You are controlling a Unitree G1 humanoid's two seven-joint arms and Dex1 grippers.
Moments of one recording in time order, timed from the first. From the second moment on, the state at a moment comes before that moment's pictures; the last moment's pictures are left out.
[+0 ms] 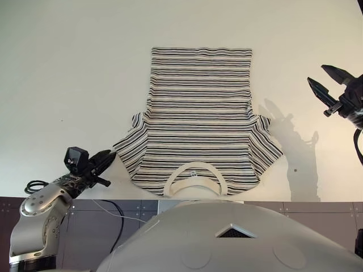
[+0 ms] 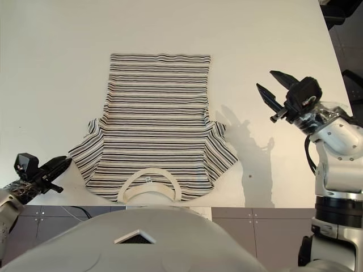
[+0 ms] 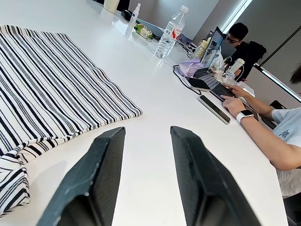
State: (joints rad) left arm 0.74 0.65 0.32 -0.30 -0.51 0.35 -0.65; right arm 0.13 -0.75 -0.20 -0.10 0.26 -0.08 0.73
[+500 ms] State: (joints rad) left arm 0.68 0.61 0.45 -0.29 -0.70 0.62 -0.67; right arm 0.14 -0.74 -0.18 -0.13 0.23 -0.08 0.72
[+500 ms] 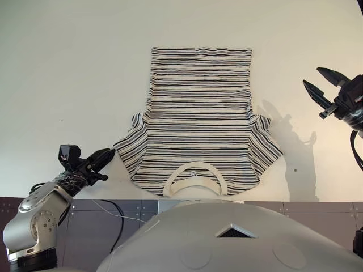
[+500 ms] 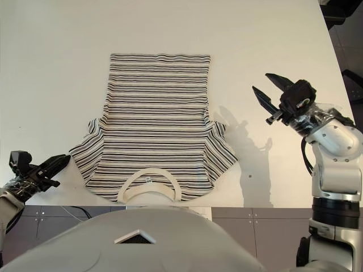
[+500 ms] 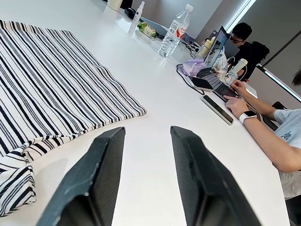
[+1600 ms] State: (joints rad) left arm 0.66 0.60 0.28 -0.60 -0.52 0.38 -0.84; right arm 0.14 -0.69 -0.16 -0.12 0.16 -0.09 0.71
